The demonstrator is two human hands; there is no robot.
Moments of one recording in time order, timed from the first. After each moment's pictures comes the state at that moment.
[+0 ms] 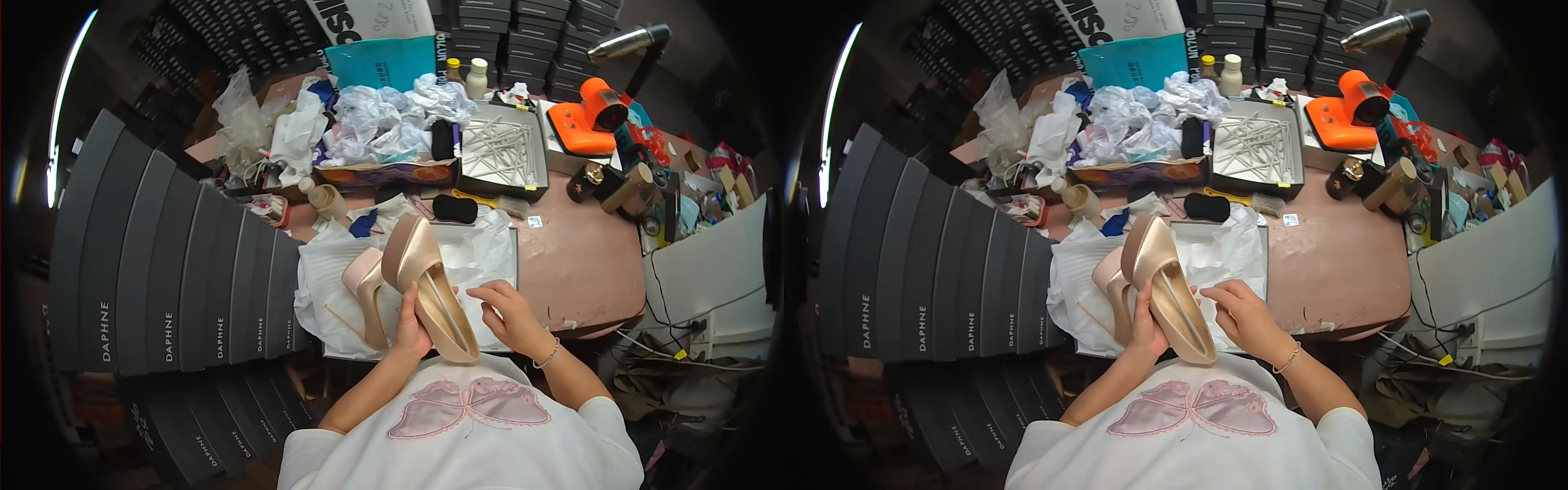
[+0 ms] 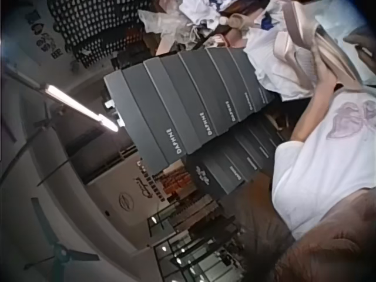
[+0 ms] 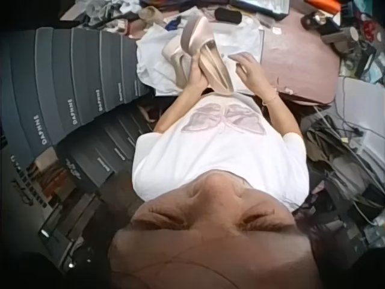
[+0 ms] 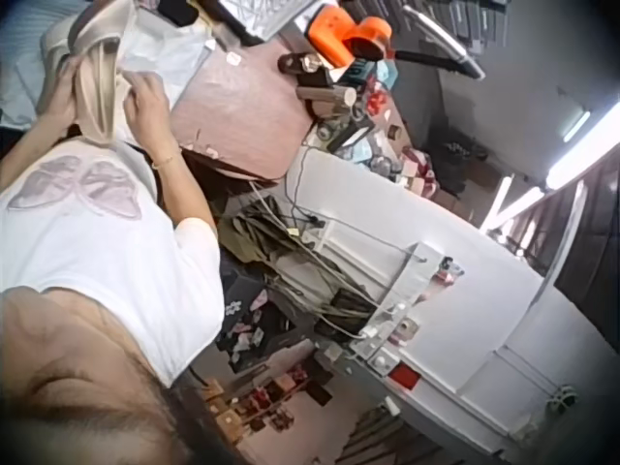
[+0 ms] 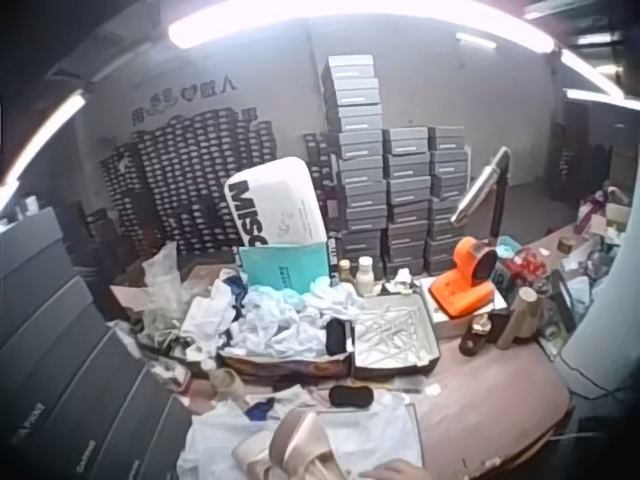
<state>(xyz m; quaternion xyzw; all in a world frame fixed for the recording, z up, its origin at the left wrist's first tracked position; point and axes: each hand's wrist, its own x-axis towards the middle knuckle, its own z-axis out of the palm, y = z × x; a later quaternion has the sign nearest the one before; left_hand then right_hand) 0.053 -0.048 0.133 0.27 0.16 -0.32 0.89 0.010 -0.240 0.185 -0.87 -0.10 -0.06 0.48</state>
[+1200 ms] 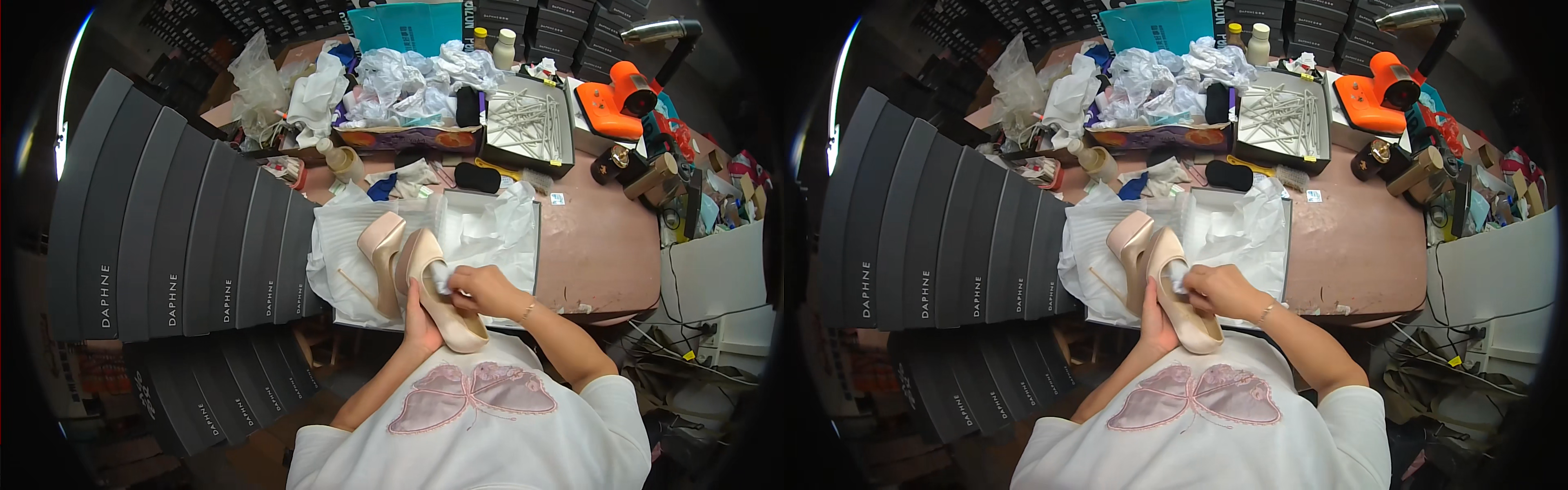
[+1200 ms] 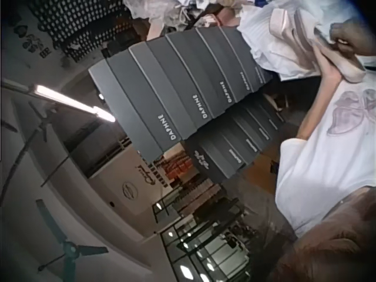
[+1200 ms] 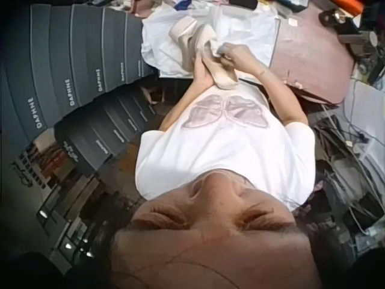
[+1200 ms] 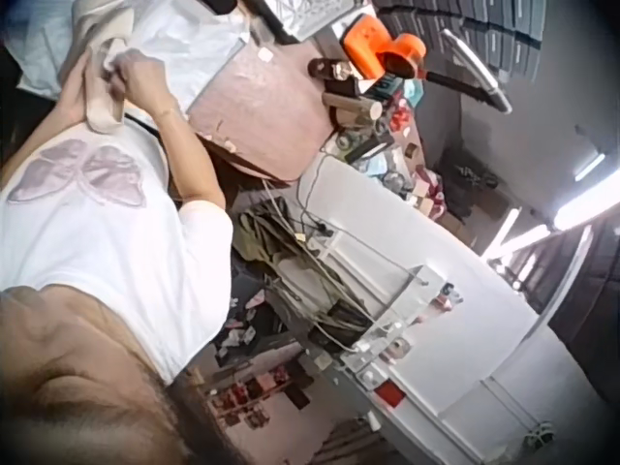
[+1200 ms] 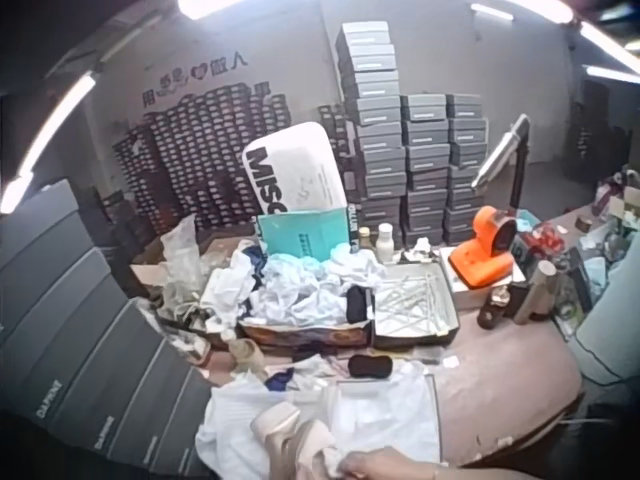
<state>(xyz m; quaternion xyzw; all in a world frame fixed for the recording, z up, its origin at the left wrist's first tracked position) 0.010 -0.024 0.109 0.24 0.30 -0.27 0.88 0.044 -0.198 0.137 -0.89 -0.25 0.05 0.38</state>
